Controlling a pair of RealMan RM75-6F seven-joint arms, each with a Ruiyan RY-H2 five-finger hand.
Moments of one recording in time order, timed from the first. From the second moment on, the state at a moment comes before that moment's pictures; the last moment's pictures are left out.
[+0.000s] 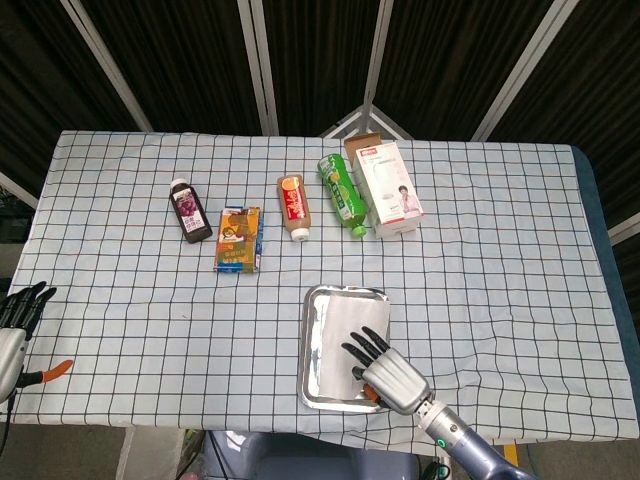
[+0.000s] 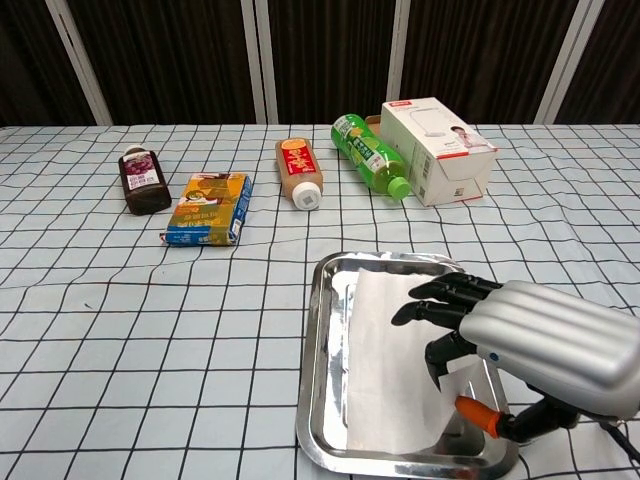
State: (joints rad) left arm -0.07 -1.08 0.00 -1.63 1.50 1.45 -0.06; right arm 0.43 -1.53 -0.07 -1.62 -1.70 1.06 -0.36
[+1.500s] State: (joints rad) left arm -0.07 -1.08 0.00 -1.63 1.52 1.45 -0.05; right arm 0.37 -1.40 -0.06 -1.76 -1.63 1.14 -0.54
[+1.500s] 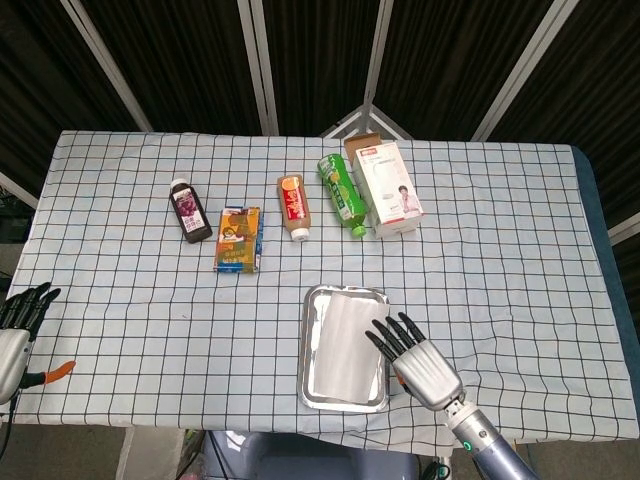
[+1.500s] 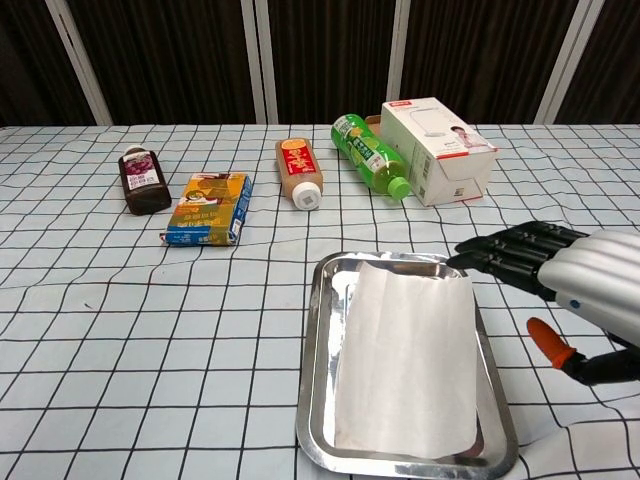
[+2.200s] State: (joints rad) left arm -0.08 -1.07 0.00 -1.63 1.51 1.44 -0.06; right arm 0.47 -1.46 -0.04 -1.84 -1.28 0.94 -0.88
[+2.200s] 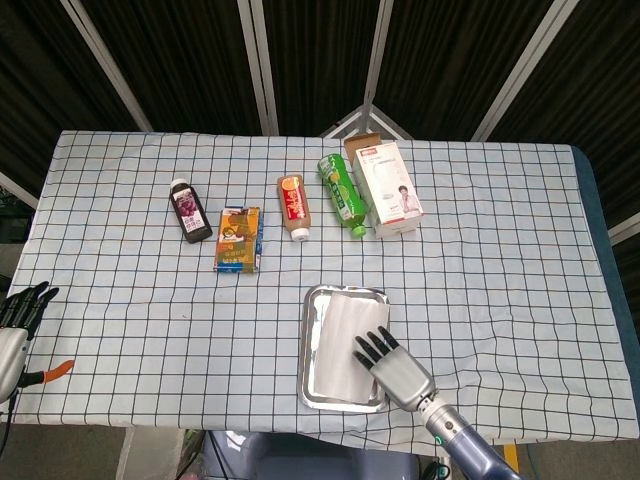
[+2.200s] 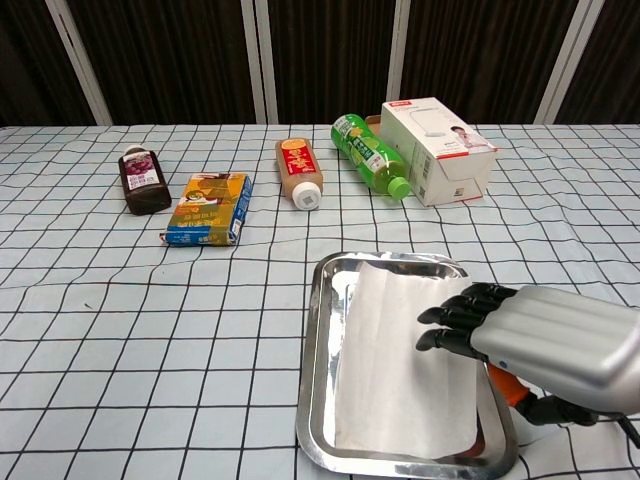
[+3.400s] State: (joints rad) left arm -0.07 -1.08 0.00 -1.62 1.50 1.45 -0.06; right arm 0.57 -1.49 -0.10 -1.77 -1.27 0.93 -0.88
